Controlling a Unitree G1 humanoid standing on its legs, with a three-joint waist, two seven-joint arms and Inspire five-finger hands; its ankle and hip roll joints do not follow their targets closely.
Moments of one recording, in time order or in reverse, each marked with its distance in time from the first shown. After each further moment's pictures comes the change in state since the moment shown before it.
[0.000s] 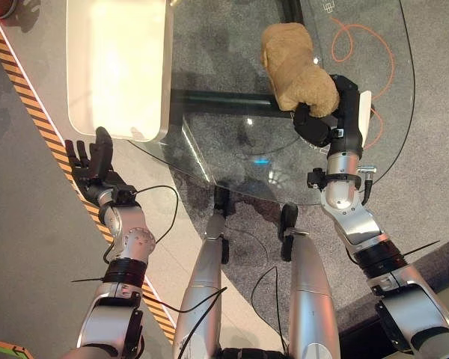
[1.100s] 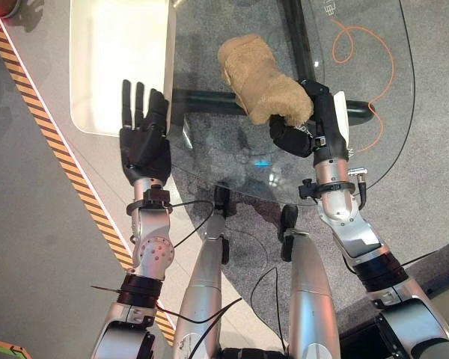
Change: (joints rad) left arm 0.107 -0.082 -0.138 -0.369 -0.076 0.282 -0.429; right arm 0.080 0.000 -0.006 -0.130 -0.066 -0.005 0.191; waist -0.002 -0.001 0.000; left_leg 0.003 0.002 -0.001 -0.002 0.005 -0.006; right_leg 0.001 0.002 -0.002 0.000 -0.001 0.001
